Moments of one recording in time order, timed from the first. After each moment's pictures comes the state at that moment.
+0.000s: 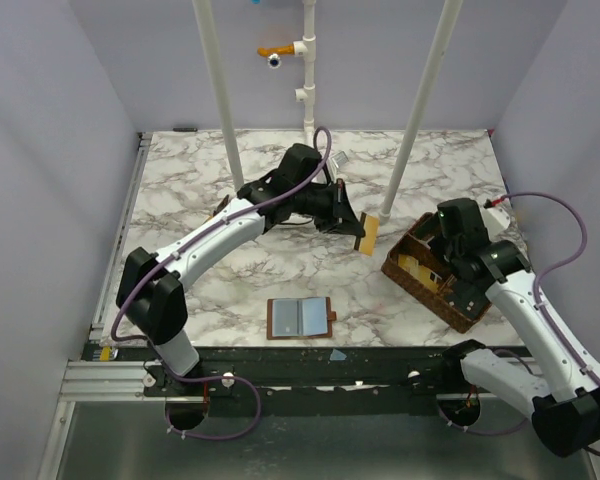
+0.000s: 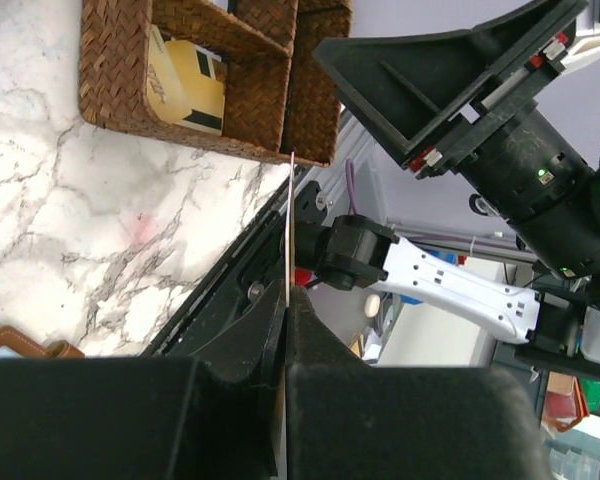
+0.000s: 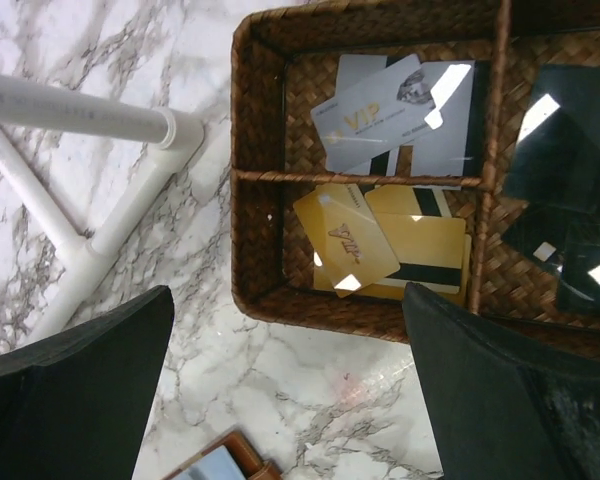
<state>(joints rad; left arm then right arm) -0.71 1.64 1.45 -0.39 0.66 -0.84 0.38 0.96 0.93 -0.84 0.47 1.05</state>
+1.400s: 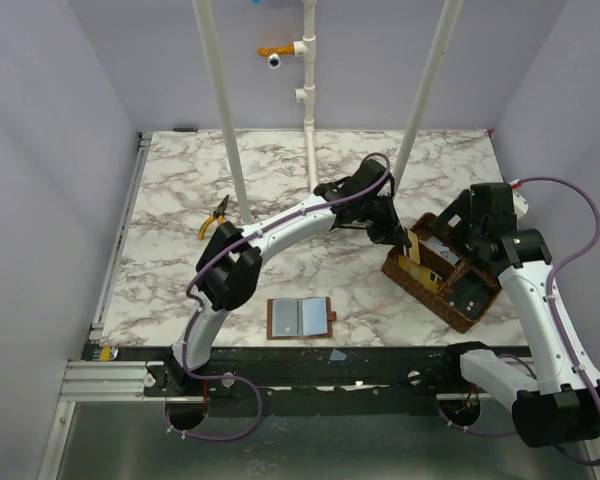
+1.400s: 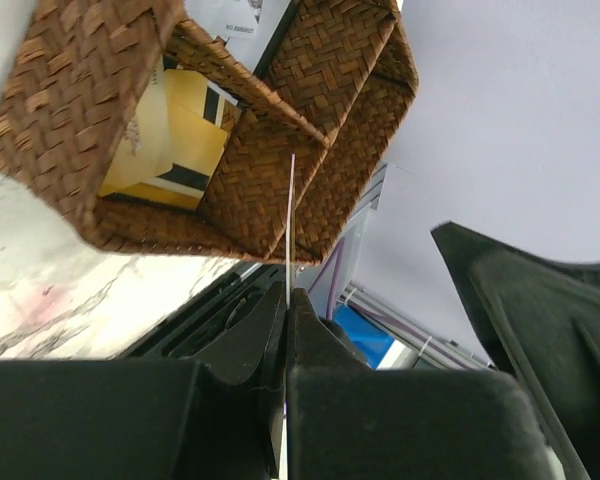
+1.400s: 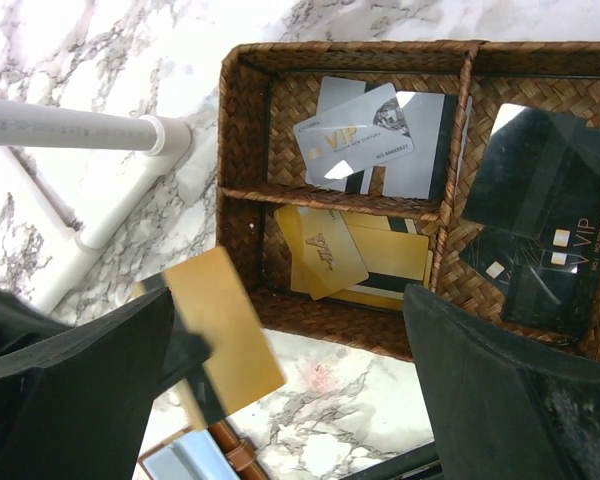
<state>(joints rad) -0.87 2.12 1.88 -0.50 0.50 -1.19 0.10 1.01 1.06 -0.91 0.25 0.80</state>
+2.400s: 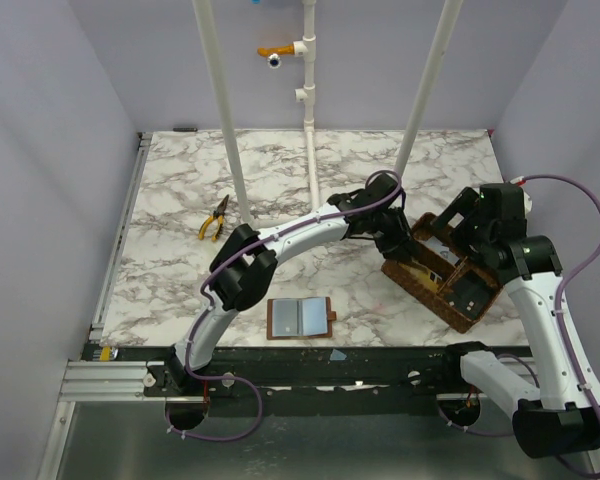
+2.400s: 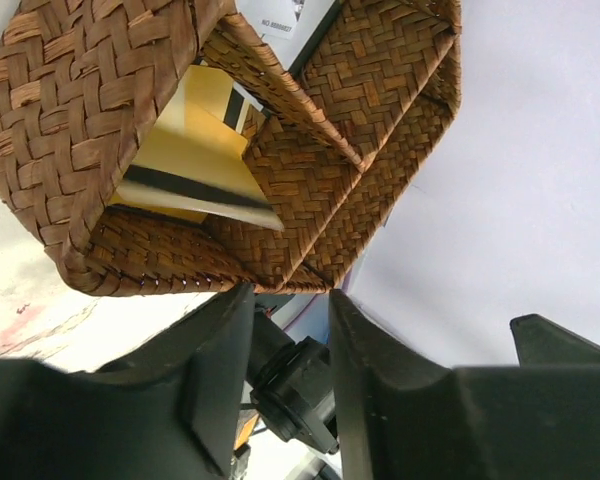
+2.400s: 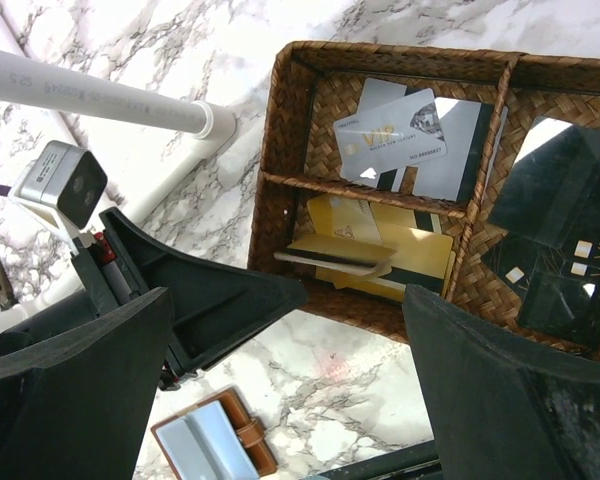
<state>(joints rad) -0.93 2.23 1.94 -0.50 0.44 -1.29 0.10 0.95 1.10 -0.92 0.19 0.75</state>
